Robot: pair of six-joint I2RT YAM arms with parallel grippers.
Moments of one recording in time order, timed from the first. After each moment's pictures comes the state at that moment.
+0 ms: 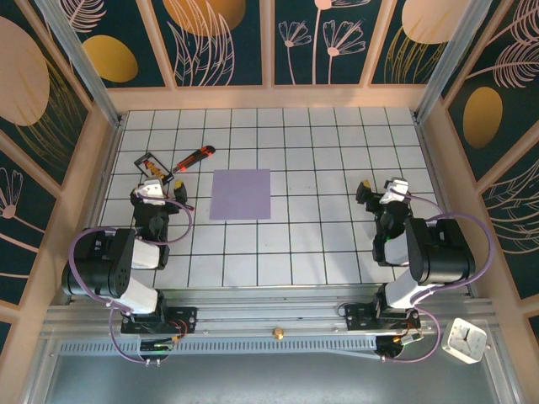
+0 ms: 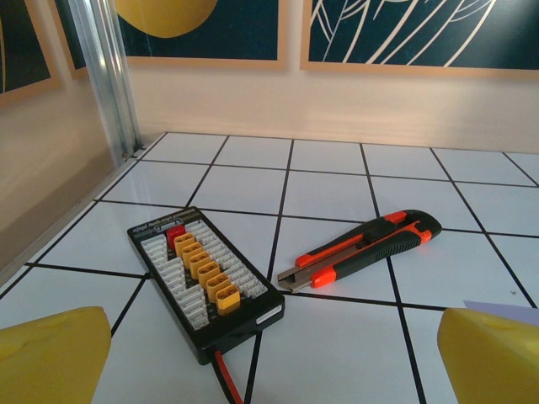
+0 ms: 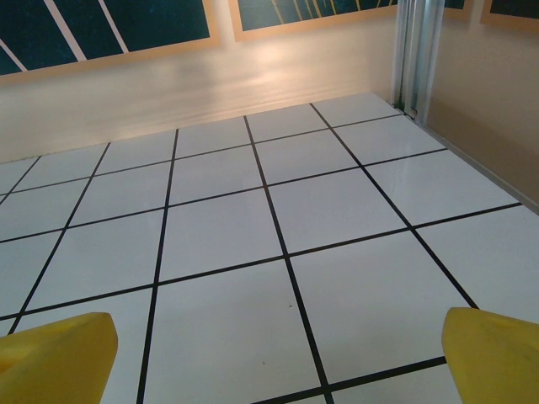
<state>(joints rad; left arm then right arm) -0.02 1.53 0.20 1.22 -0.14 -0.06 -0.02 1.56 0.19 1.23 0.10 0.13</state>
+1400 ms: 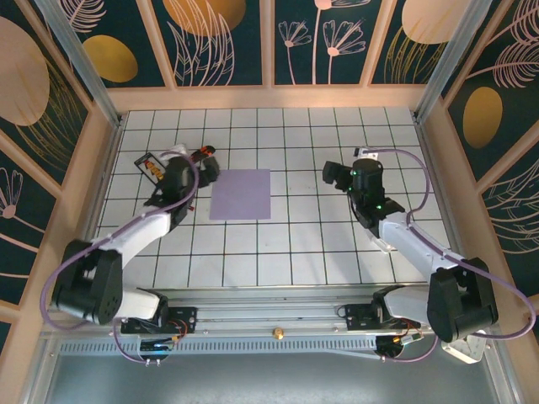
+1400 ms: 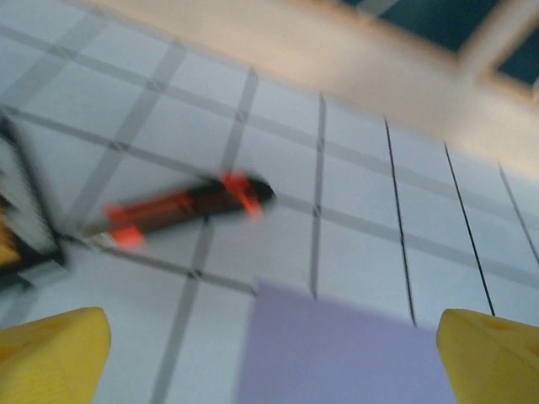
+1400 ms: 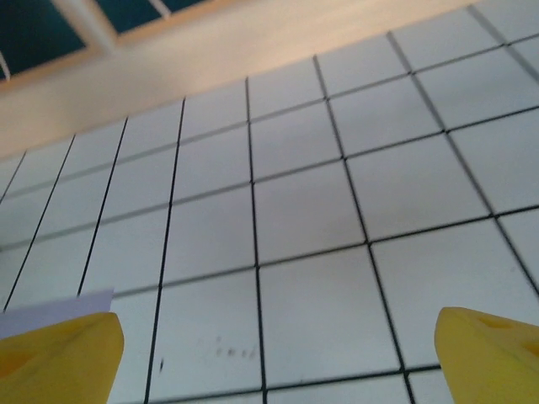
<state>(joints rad) -0.35 1.41 0.77 0.12 -0.23 -0.54 0.36 1.21 0.71 0.03 0.19 0.42</state>
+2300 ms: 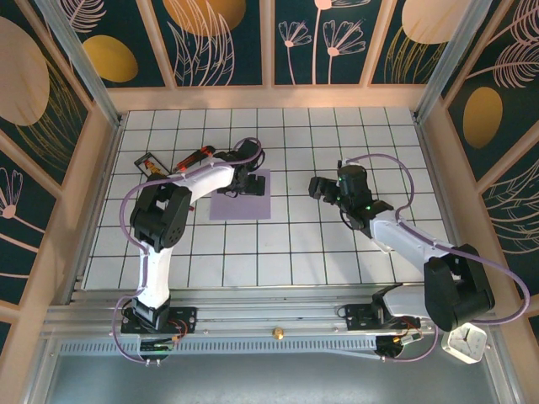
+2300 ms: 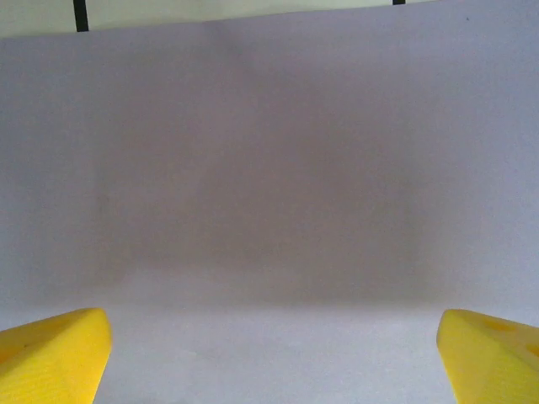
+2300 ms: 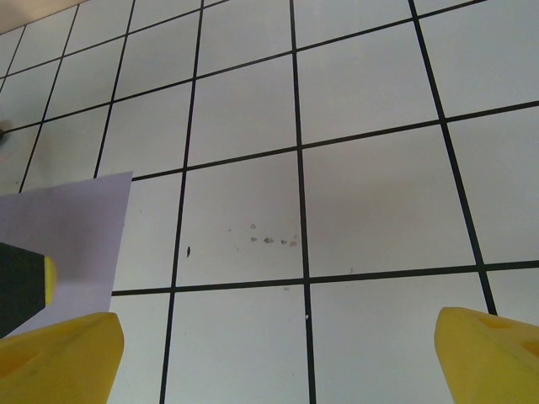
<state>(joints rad) -0.56 2.08 1.51 -0.67 -0.16 -0.49 0.43 1.29 0.70 -0.04 0.10 0.47</state>
